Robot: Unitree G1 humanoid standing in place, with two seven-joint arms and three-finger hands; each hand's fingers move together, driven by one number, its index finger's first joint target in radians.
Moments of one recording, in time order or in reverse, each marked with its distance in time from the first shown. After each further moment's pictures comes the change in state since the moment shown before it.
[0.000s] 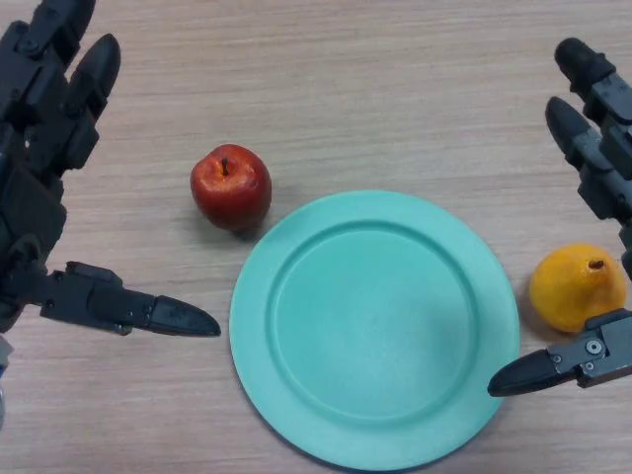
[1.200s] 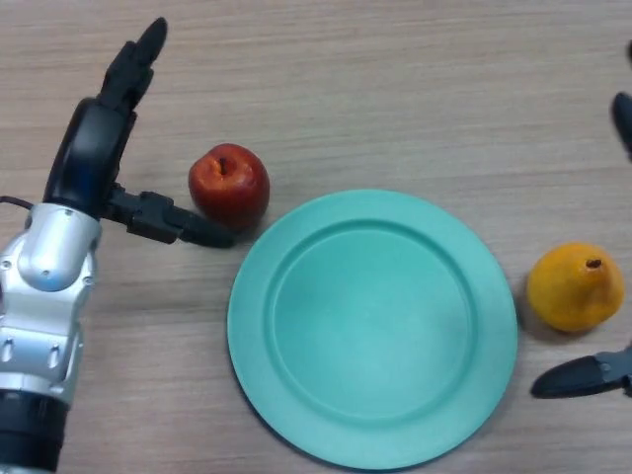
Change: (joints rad) left arm -0.457 0.015 -0.208 1.158 0.440 -0.507 0.118; right arm 0.073 0.019 -0.132 -0.043 0.035 -0.069 0.004
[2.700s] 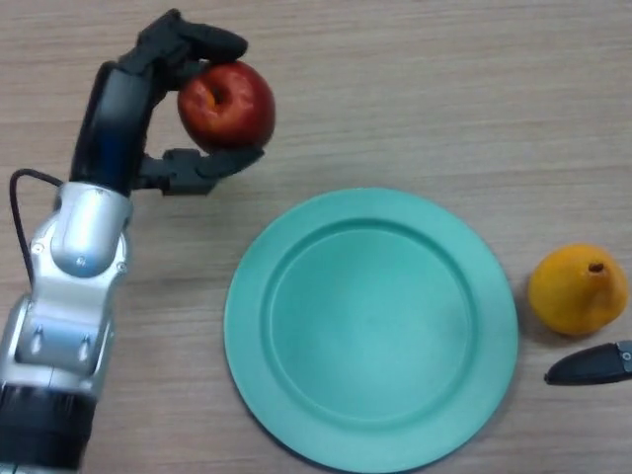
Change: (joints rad) left arm 0.041 -0.049 -0.035 -0.246 0.038 0.053 0.032; right arm -0.015 -0.001 -0.015 -0.021 0.046 -0.008 -0.032
